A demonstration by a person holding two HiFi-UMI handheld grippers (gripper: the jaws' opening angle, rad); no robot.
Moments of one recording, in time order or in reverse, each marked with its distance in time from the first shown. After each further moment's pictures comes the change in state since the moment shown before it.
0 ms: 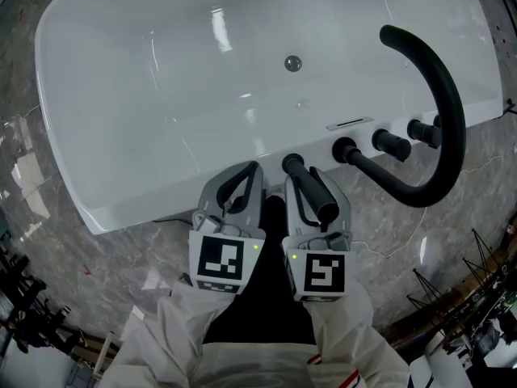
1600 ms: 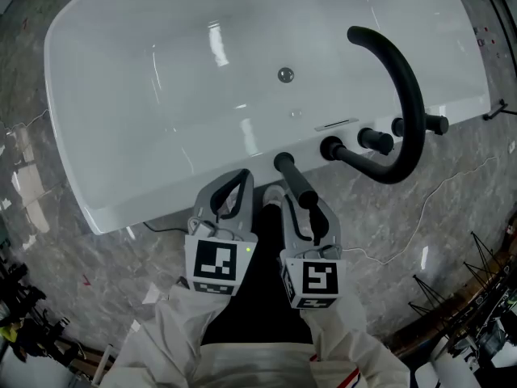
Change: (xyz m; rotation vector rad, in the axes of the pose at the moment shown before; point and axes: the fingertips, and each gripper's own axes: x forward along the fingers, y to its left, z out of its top) left arm -0.024 -0.007 0.005 0.037 -0.024 0.021; right arm -0.038 0.000 -0.044 0.086 0.054 -0.019
